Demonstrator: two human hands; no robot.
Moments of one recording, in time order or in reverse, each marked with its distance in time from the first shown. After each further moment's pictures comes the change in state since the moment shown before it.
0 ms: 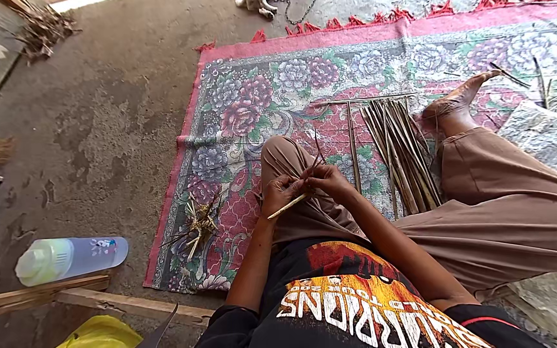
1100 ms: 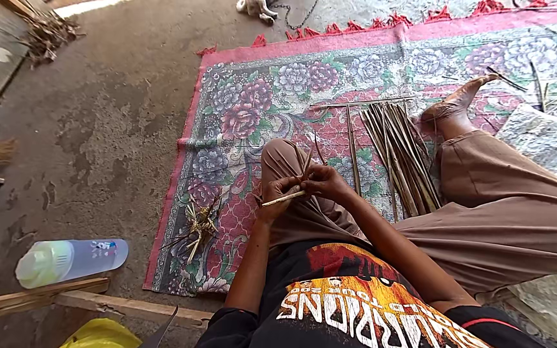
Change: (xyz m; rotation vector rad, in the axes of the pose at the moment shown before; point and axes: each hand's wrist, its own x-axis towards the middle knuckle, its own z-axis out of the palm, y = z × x) left_hand 0.001 -0.003 -0.008 -0.080 -0.120 0.065; right_hand 0.007 0.000 -0.003 -0.102 -0.023 -0.089
